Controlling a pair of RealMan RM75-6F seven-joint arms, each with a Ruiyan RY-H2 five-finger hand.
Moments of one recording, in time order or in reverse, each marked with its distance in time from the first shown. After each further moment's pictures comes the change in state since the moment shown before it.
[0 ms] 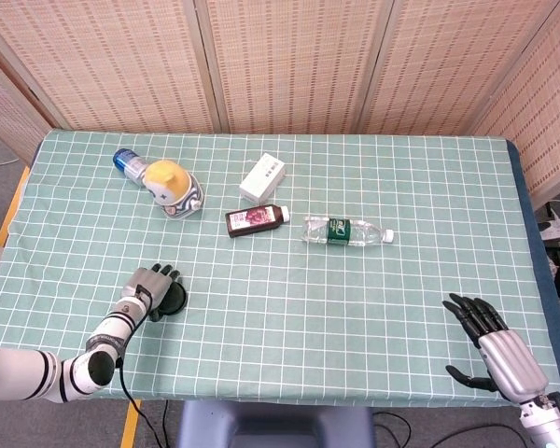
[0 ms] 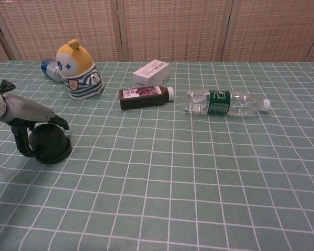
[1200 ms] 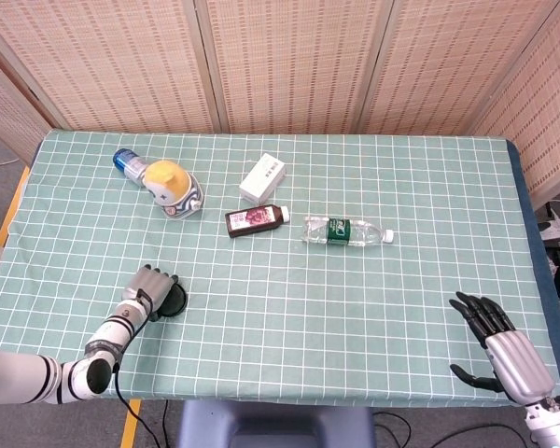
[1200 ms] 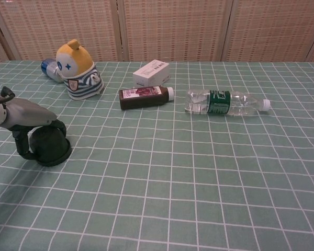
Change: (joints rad) left arm 0.038 -0.047 0.052 0.043 0.148 0.012 -0.061; right arm -0.013 0.005 -0.003 0.004 -0.003 0.032 0.015
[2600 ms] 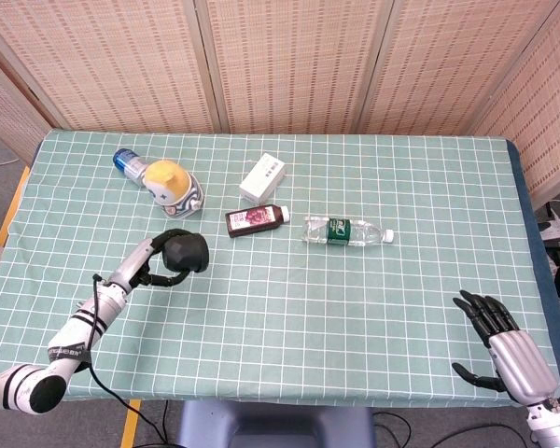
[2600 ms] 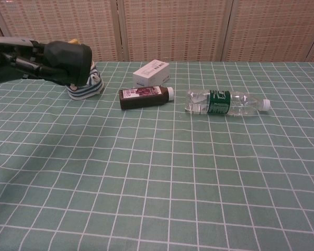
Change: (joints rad) left arm 0.426 0.196 -0.404 -0.057 0.726 0.008 -1.465; right arm -0.008 0.001 0.006 -0.012 0.011 0.010 -0.010
